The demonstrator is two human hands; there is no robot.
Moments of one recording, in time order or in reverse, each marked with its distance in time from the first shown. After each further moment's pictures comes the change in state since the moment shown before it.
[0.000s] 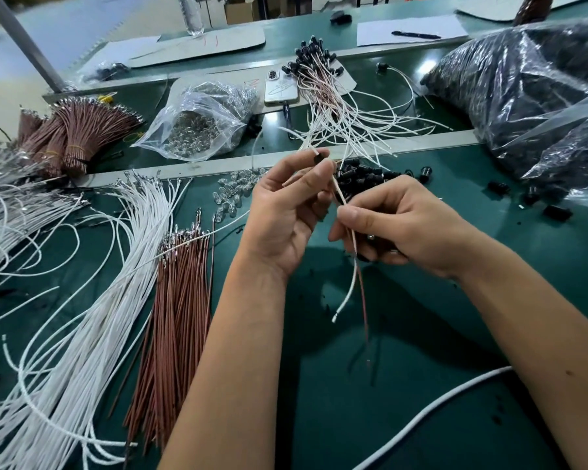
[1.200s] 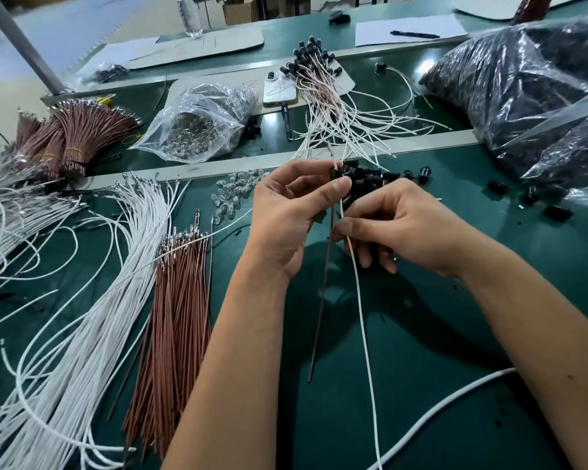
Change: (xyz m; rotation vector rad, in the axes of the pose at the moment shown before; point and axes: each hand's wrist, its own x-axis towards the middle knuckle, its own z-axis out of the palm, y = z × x) left_hand 0.000 -0.006 -0.002 0.275 -0.025 0.131; right_hand 0.003 0.004 -0.005 -0.188 0.065 0.090
